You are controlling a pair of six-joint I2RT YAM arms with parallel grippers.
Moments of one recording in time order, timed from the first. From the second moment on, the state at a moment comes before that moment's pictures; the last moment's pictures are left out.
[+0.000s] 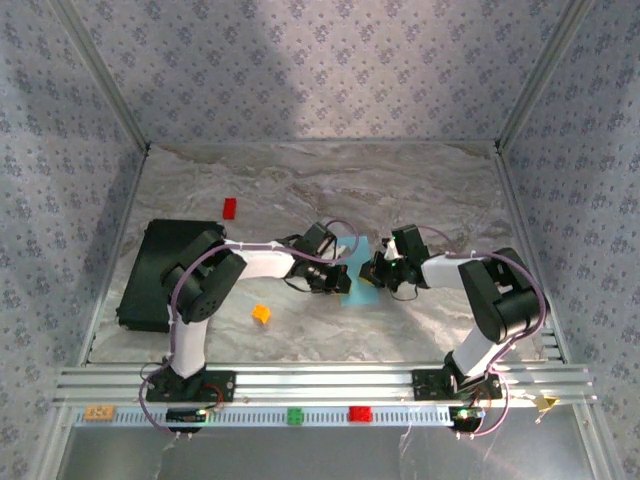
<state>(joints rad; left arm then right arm) -0.82 1.96 1.08 -0.16 0.58 -0.67 0.37 1.62 0.60 0.06 -0.57 0.85</state>
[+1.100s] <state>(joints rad) -0.82 1.95 1.07 -0.16 0.57 -0.68 0.31 1.65 0.58 0.12 -0.63 0.85</state>
